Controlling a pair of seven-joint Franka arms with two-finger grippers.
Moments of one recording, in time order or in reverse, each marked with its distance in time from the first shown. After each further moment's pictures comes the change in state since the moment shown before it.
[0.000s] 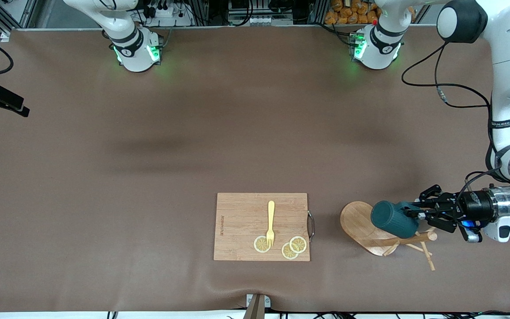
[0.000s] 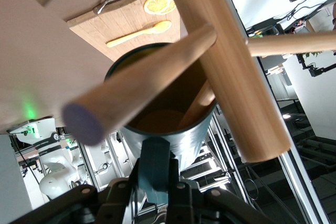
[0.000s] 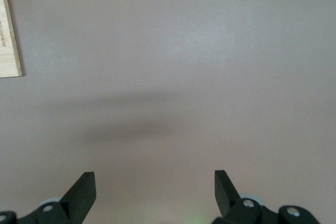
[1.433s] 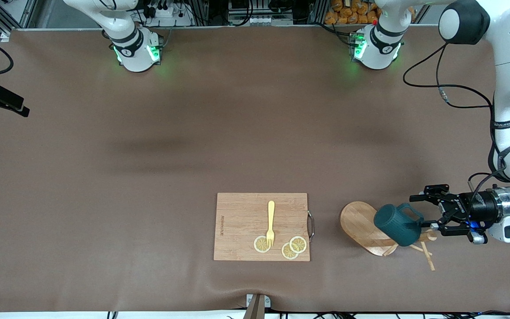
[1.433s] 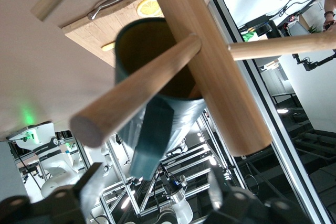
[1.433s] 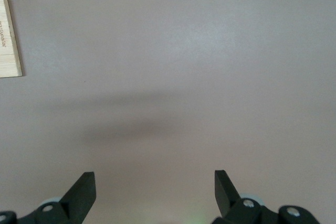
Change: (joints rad) left arm 0.017 0.008 -0.009 0.014 -0.001 0.000 0.037; right arm 0.000 0.000 0.000 0.000 0.000 0.000 0.000
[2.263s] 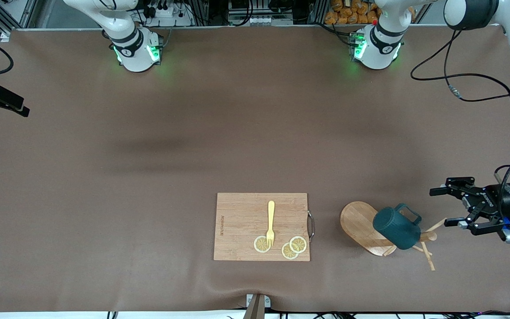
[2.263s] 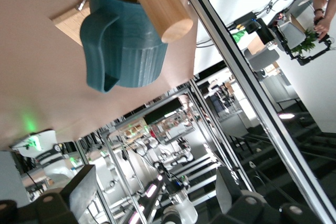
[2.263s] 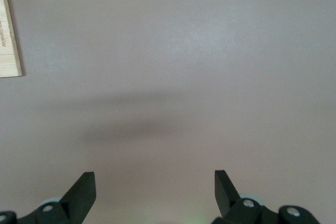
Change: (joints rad) left arm 0.005 -0.120 0.011 0.029 0.063 -0.001 -0.059; right arm 0.000 0.000 0.000 0.000 0.000 -0.001 0.000
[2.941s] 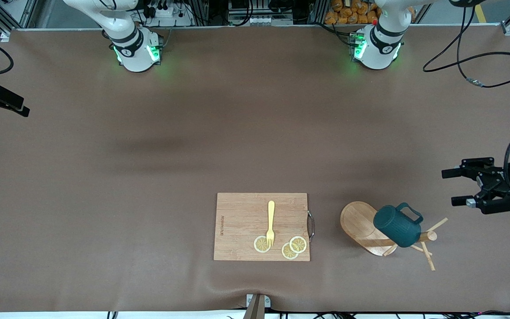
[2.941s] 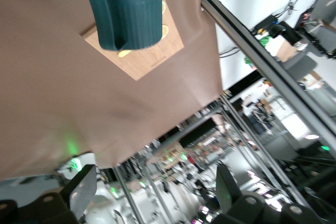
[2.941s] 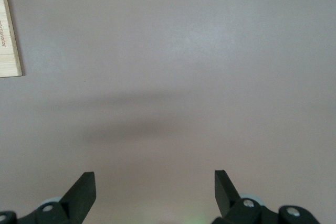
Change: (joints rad) left arm -0.041 -0.163 -0.015 0.004 0.228 -0.006 0.000; right arm 0.000 0.000 0.000 0.000 0.000 -0.001 0.000
